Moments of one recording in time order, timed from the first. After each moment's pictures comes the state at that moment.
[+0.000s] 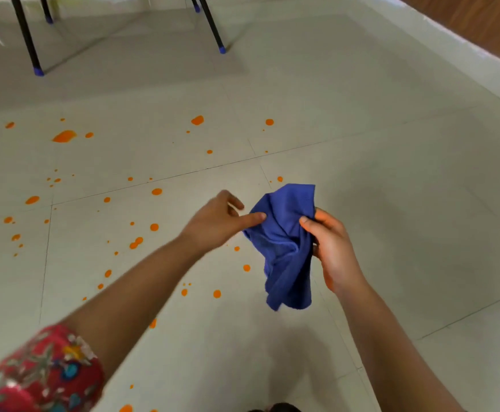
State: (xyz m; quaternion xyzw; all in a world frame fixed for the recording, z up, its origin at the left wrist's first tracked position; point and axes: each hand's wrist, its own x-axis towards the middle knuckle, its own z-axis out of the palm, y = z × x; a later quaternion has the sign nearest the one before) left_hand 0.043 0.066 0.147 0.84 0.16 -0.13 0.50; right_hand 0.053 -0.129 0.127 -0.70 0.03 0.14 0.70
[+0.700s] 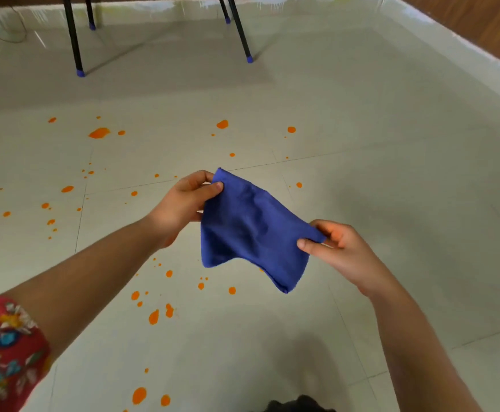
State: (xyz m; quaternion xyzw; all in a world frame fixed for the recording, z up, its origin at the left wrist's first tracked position) left_hand 0.015 0.138 0.169 0.74 0.14 -0.04 0.66; right_hand 0.048 -0.137 0.136 -0.76 -0.17 0.23 0.59
